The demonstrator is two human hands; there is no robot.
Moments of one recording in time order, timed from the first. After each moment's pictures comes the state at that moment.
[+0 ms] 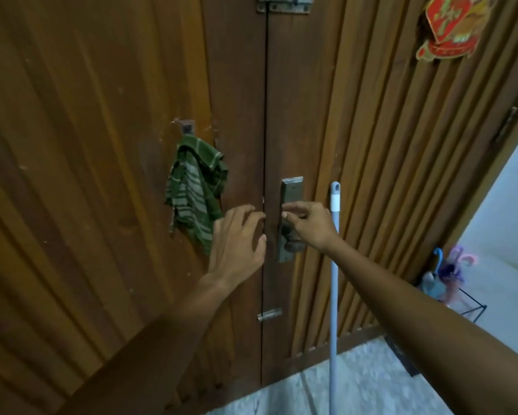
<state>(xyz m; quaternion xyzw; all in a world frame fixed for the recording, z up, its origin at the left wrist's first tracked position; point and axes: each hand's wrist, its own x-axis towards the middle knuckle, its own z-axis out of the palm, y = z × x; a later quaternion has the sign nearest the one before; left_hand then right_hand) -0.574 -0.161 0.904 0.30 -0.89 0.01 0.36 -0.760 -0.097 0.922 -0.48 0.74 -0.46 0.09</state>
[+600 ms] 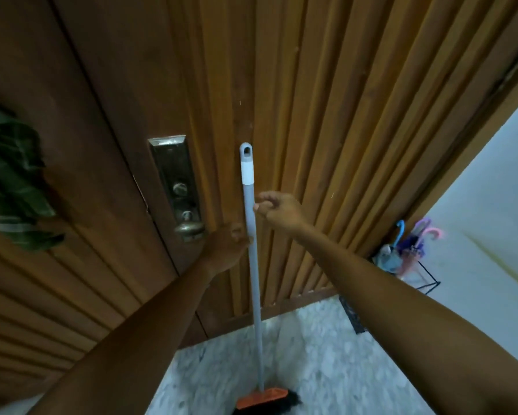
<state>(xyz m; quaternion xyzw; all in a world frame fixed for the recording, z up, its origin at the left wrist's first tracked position) -0.818 -0.138 0.782 0.40 -0.77 -0.46 0.16 -0.980 -0.090 0.824 -0.45 0.74 -0.43 0.28</state>
